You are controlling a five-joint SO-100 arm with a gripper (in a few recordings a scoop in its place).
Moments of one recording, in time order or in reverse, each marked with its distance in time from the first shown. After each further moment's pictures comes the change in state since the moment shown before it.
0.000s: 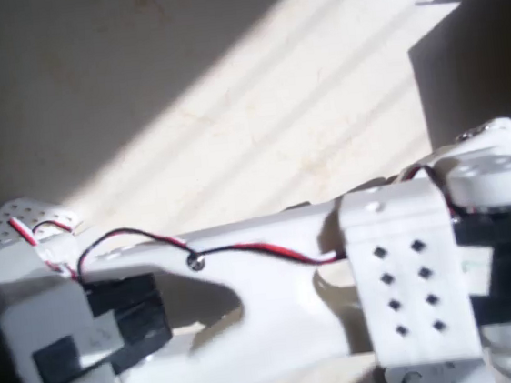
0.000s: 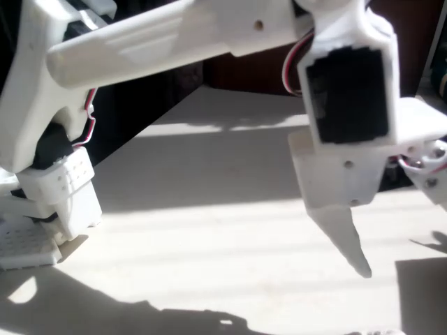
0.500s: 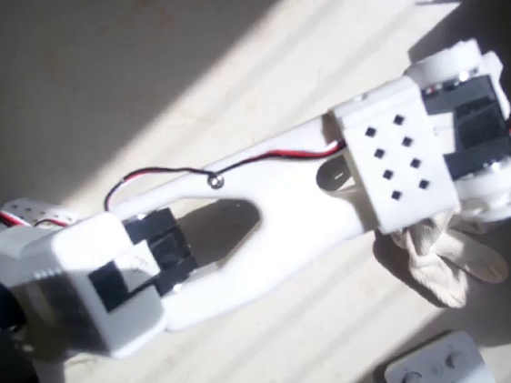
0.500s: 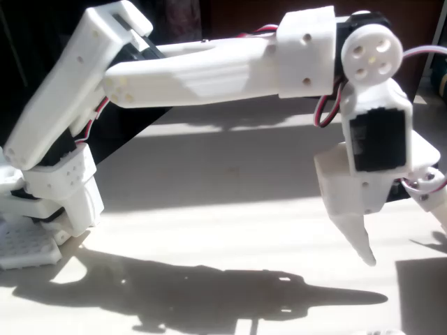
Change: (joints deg) arm -5.4 -13.3 -0.1 -10.6 5.3
